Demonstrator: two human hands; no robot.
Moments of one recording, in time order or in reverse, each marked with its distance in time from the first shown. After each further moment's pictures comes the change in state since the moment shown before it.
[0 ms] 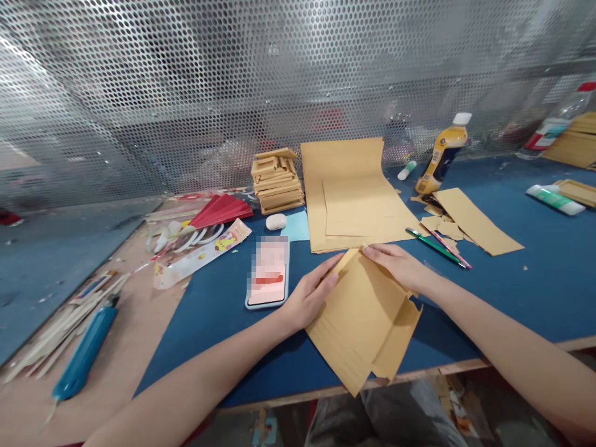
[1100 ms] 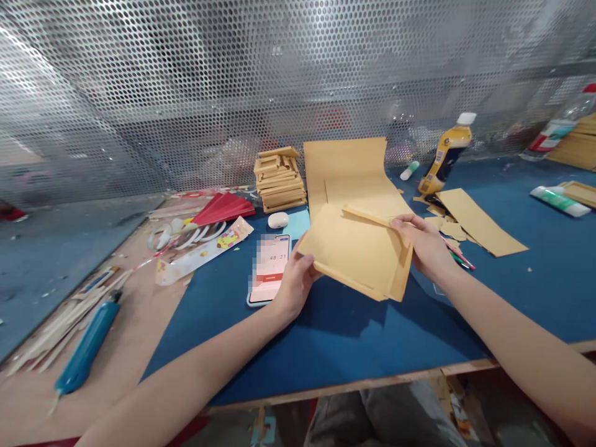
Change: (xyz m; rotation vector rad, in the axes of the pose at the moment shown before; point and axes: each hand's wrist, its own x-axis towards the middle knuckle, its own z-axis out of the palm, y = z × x) left_hand 0.009 -0.010 -0.006 -0.655 0.399 -0.076; right_hand 0.020 -0.001 -0.024 0.498 0.445 -0.198
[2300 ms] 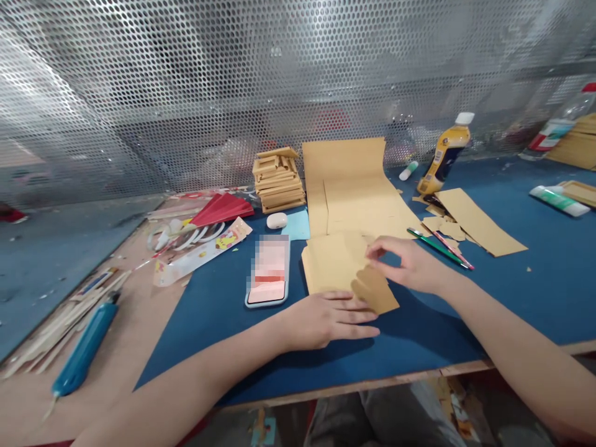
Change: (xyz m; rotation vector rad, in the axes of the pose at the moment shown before) left_hand -0.020 0.018 0.008 1.442 -1.290 0.618; right_hand -0.026 -0.013 -0.002 -0.910 -0.650 -0.489
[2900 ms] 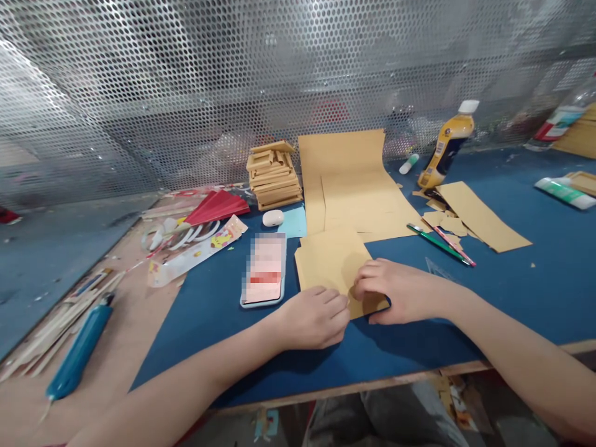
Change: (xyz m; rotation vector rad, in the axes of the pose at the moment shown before) left_hand 0.004 0.005 0.011 0.429 0.175 -0.091; right_hand -0.008 -0.012 0.014 -0.292 -0.464 -0.252
